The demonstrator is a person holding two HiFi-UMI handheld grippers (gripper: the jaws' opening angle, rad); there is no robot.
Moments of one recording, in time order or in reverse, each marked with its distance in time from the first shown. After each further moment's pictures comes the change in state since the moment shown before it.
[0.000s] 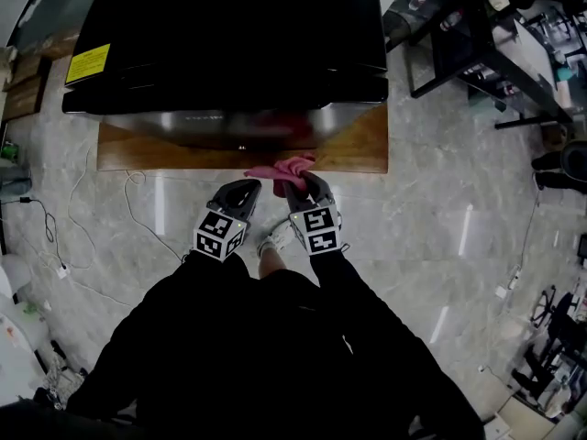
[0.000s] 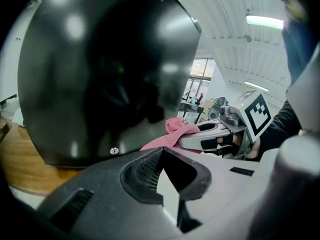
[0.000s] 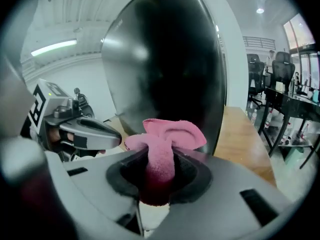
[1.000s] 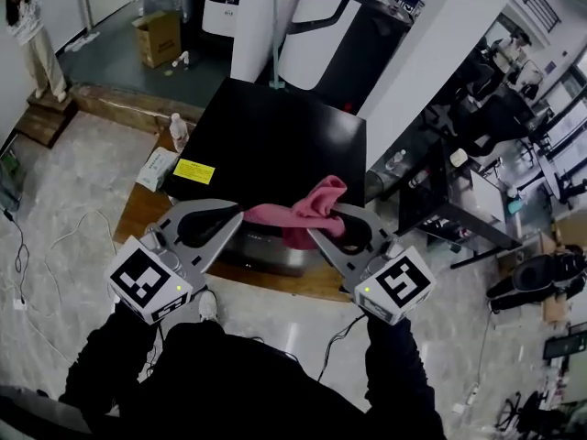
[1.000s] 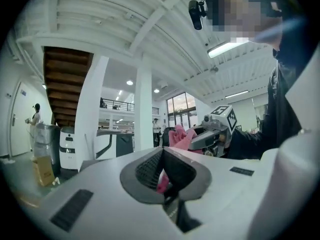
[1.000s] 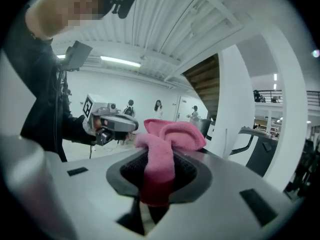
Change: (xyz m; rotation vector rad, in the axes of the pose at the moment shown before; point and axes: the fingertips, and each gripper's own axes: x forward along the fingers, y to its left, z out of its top) left arm -0.302 -0.014 0.418 0.350 -0.519 -0.003; right arm -0.201 0.126 0.454 -0.536 -0.336 0.364
